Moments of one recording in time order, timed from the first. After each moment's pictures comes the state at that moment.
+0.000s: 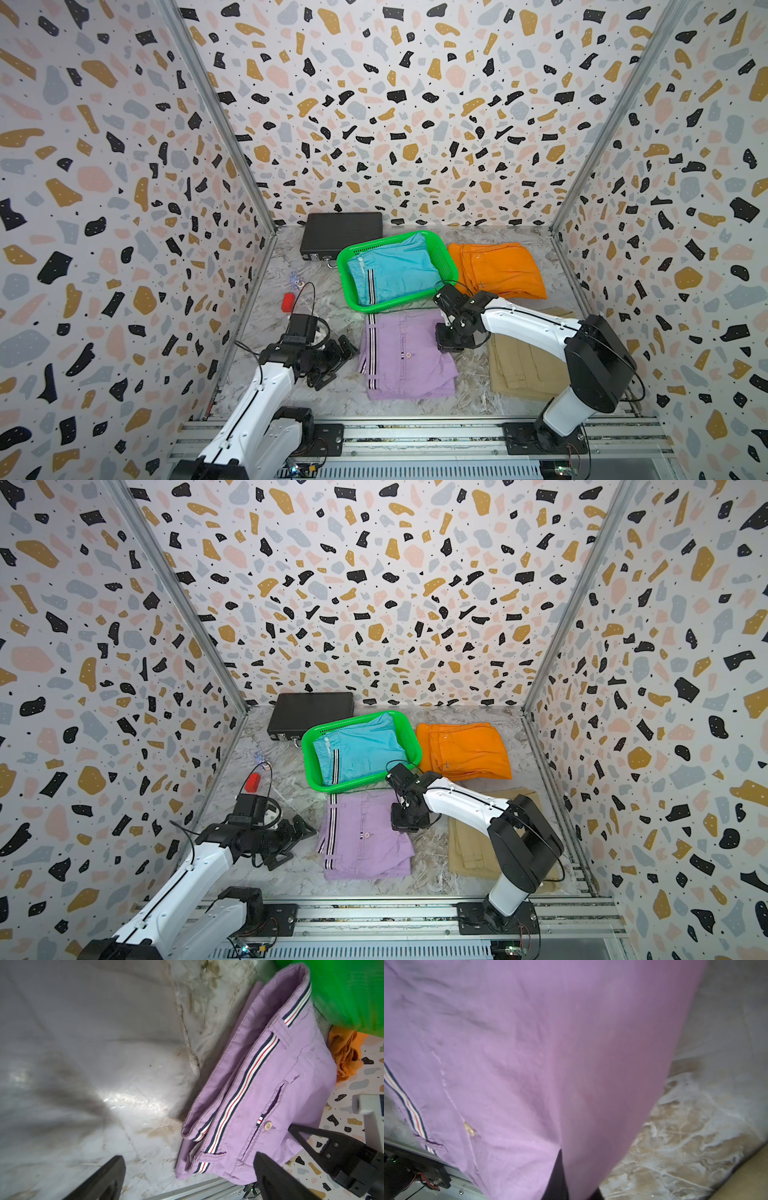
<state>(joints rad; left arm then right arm) -0.12 0.92 0.49 -0.77 0.50 -0.74 0.77 1.65 1.09 -0.82 -0.21 0.71</state>
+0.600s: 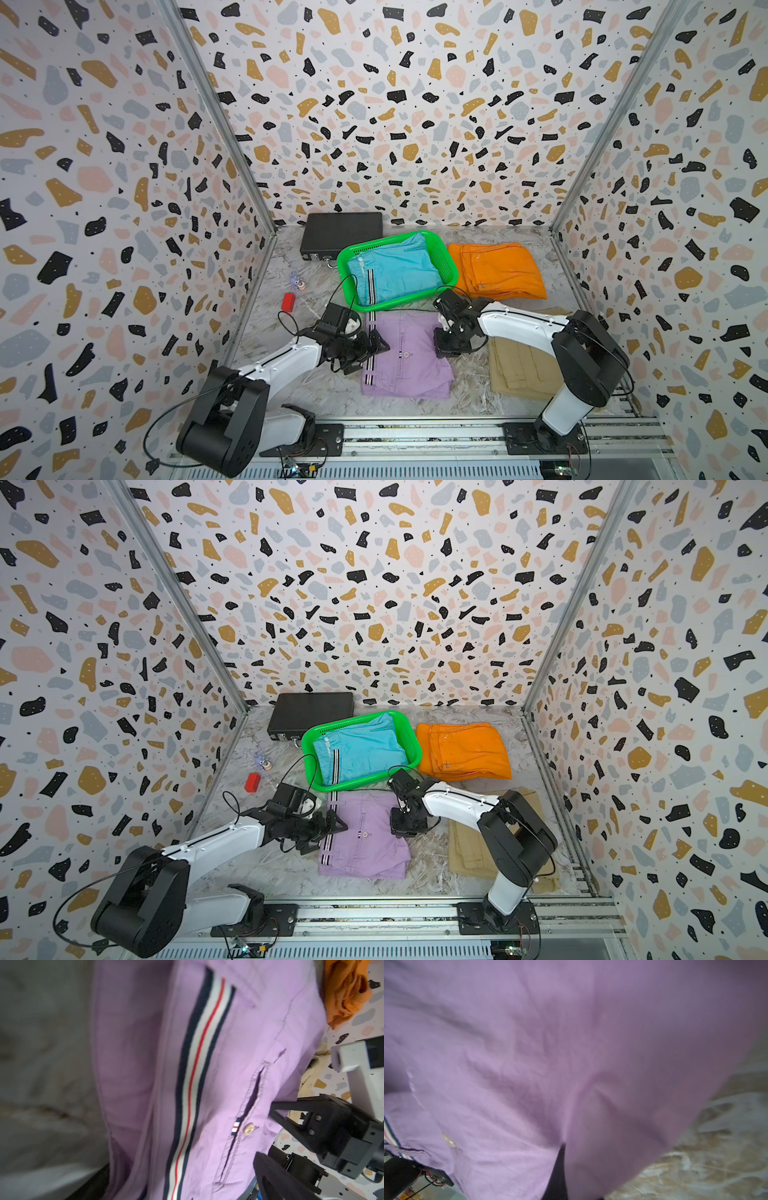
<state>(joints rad) -0.37 1.32 0.51 -0.31 0.60 -0.75 0.77 1.68 1.02 -0.69 -0.29 0.72</state>
